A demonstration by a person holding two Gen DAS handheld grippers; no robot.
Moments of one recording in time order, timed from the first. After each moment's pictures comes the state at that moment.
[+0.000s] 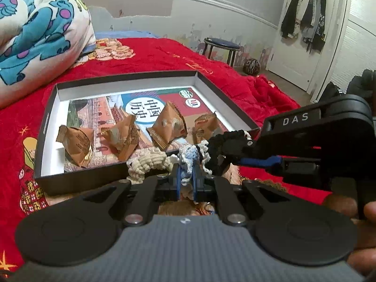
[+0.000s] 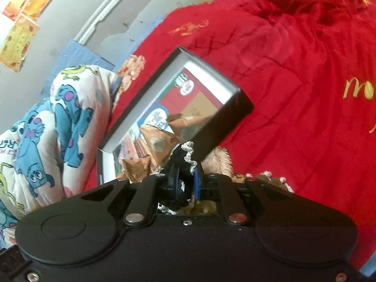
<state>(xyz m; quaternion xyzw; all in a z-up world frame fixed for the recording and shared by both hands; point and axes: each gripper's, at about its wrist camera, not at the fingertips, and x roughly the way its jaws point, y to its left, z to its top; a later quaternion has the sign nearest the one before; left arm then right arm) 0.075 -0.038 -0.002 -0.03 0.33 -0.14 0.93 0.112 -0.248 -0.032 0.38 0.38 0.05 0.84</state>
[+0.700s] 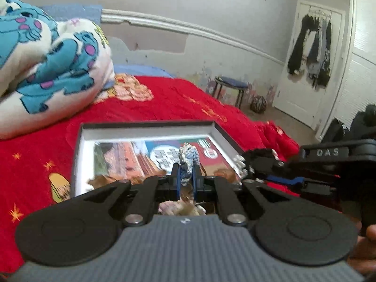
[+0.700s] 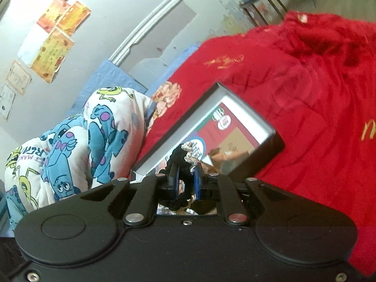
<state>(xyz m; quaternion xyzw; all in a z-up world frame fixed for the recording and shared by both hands) 0.075 0.003 0.039 -0.07 0.25 -0.11 0.96 0.102 -0.251 0.005 0.37 0.29 0.10 0.87</state>
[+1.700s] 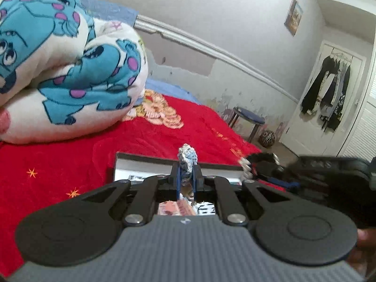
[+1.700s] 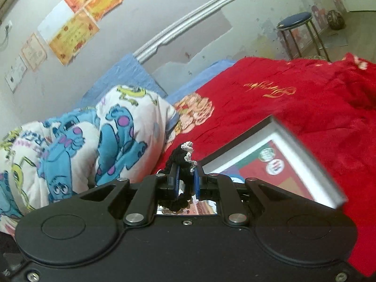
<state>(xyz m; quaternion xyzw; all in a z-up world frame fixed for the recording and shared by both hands) 0.133 0.091 0.049 -0.16 0.23 -0.08 0.96 0.190 -0.180 0.053 0.29 0.27 0.13 0.91</state>
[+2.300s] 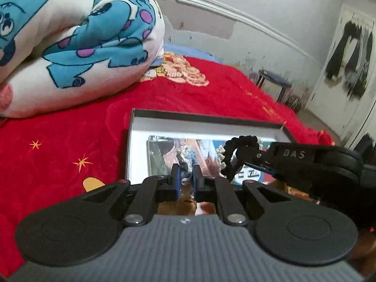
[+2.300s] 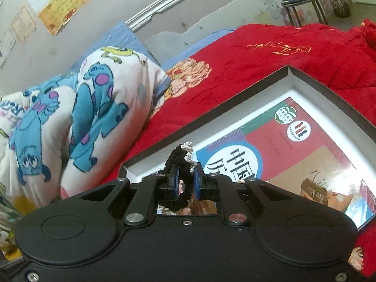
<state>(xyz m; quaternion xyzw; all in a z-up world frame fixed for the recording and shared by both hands) 0.157 0.072 -0.001 -0.10 0.31 -0.03 0.94 0.237 -0.129 -0.033 0.26 0.32 0.13 0.90</state>
